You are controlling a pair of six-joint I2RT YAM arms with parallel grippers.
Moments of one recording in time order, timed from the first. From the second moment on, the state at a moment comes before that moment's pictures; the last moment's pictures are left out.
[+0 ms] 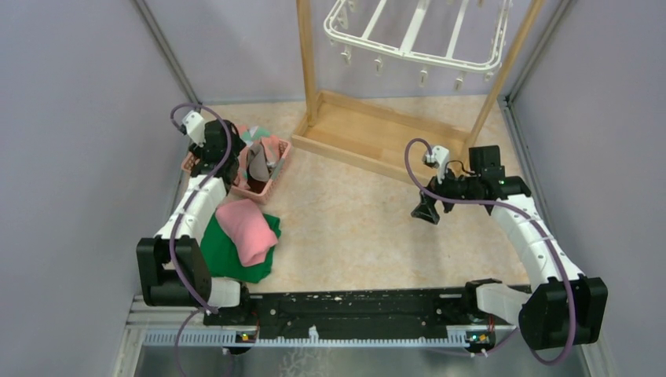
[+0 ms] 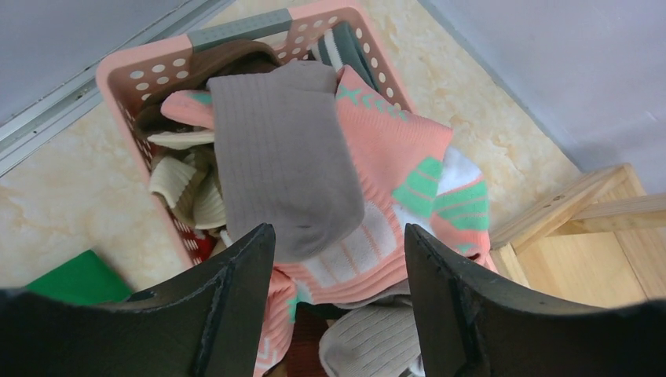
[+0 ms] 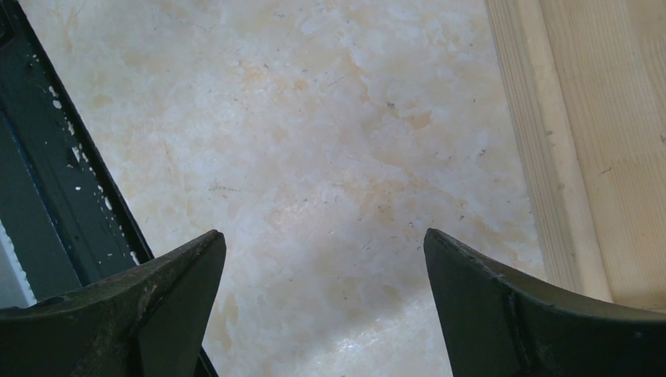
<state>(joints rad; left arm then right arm) -0.01 1.35 1.00 -0.13 -0.48 -0.66 0.12 1.12 0.91 -0.71 -0.76 -0.58</state>
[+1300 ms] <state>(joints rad) -0.01 1.26 1.13 -0.07 -0.55 -0.49 0.15 1.14 0.91 -0.73 -0.77 -0.58</state>
